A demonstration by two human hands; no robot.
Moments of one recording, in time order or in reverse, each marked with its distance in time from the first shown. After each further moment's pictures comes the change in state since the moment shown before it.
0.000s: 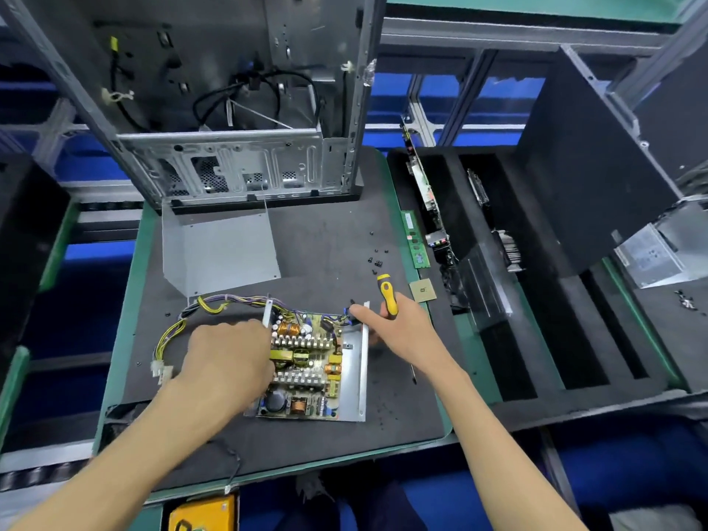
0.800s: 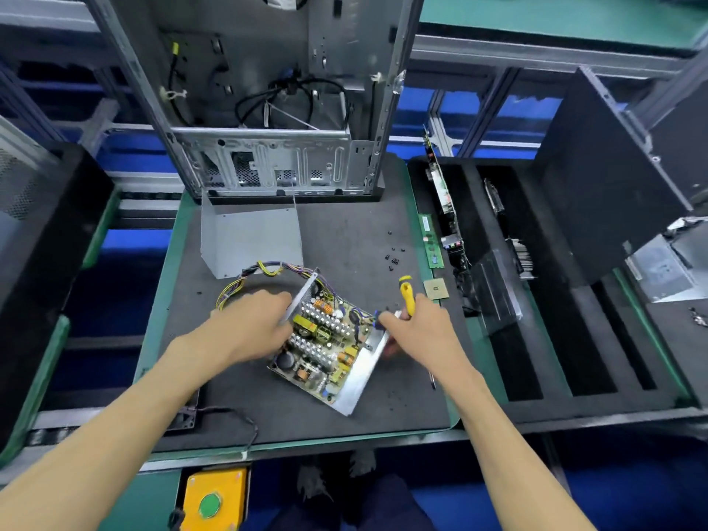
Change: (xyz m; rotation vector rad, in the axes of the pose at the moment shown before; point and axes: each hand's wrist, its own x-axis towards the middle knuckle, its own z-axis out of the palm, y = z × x) left_hand 0.023 -0.032 0.029 -0.474 0.070 0.196; right_hand -0.034 -0.015 0.001 -0.227 0.124 0.050
